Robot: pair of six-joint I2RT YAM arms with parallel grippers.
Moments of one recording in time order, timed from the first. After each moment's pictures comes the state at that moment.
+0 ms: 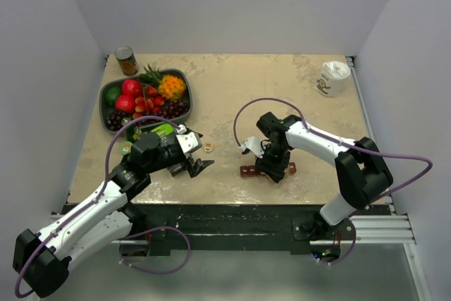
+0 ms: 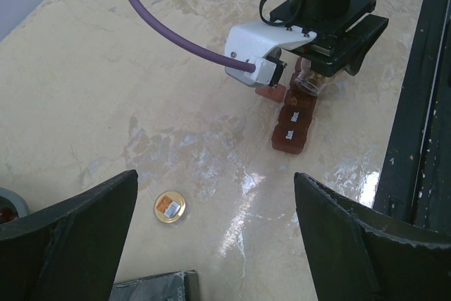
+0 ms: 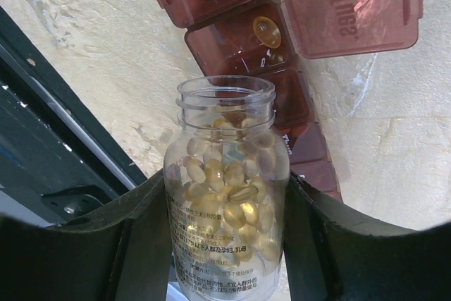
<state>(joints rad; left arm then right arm) -0.63 0.77 0.51 0.02 0.44 0.25 0.60 1.59 1.01 -0.98 -0.17 -0.60</state>
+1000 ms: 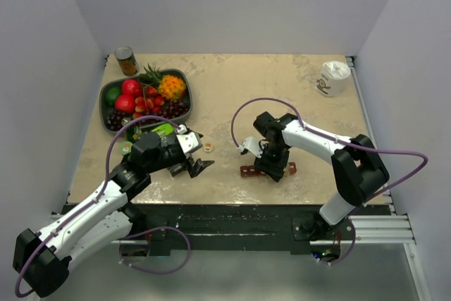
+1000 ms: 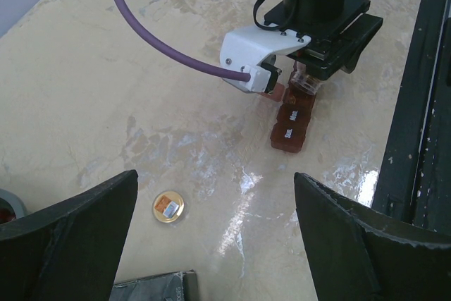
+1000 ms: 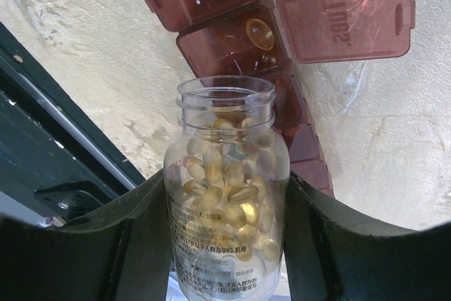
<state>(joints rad) -0.63 0.77 0.51 0.02 0.44 0.25 0.62 1.62 1.04 -1.01 -0.13 -0.60</state>
